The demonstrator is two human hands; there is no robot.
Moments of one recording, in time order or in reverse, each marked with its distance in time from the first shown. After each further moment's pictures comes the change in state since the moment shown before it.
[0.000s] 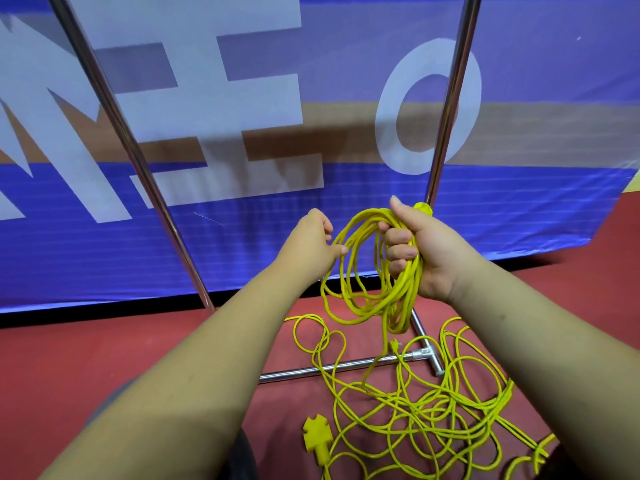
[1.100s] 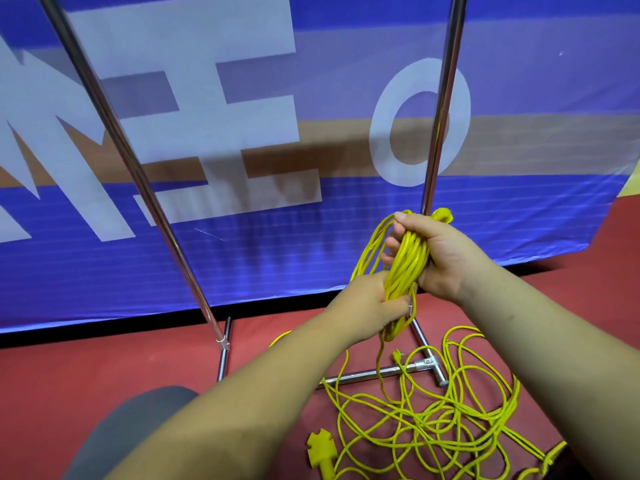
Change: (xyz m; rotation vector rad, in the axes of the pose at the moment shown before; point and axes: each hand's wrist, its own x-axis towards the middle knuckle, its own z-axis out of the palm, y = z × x) left_hand -0.046 0.031 0.071 -0.139 -0.317 0.275; right_hand -0.005 -0.013 -0.010 0.081 0.118 -0.170
